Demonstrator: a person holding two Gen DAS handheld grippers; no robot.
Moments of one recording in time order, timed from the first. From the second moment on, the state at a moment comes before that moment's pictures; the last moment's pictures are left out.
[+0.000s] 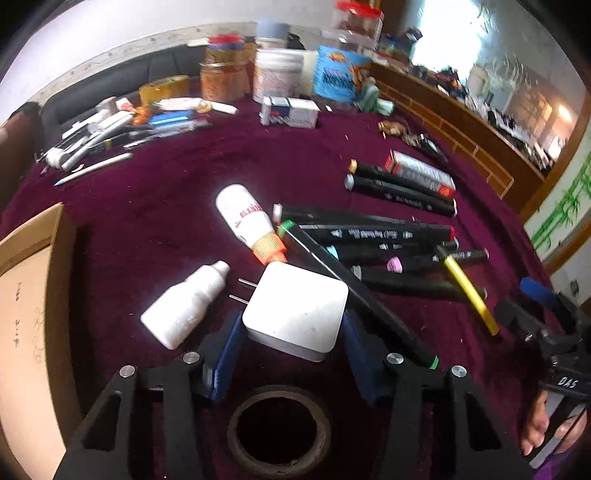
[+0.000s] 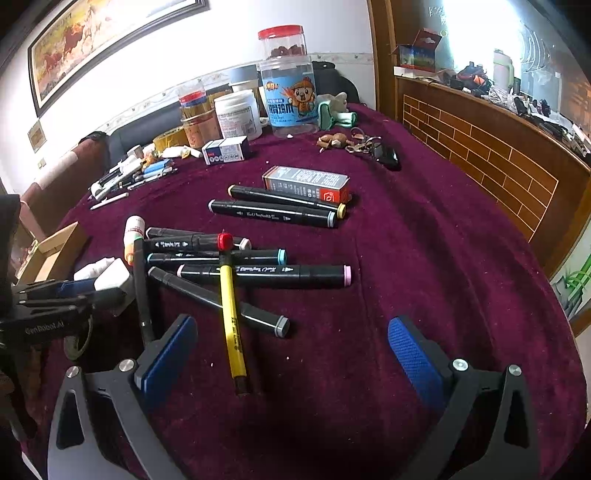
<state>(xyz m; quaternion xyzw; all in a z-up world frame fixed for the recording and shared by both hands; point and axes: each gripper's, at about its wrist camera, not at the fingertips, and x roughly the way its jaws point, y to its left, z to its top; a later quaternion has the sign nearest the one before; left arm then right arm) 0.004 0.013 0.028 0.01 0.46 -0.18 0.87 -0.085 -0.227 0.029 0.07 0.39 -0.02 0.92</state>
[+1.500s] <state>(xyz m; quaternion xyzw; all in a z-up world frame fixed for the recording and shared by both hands) -0.117 0.048 0.037 0.14 0.39 -0.27 0.87 -0.075 -0.090 0.057 -0.02 0.47 0.19 0.86</state>
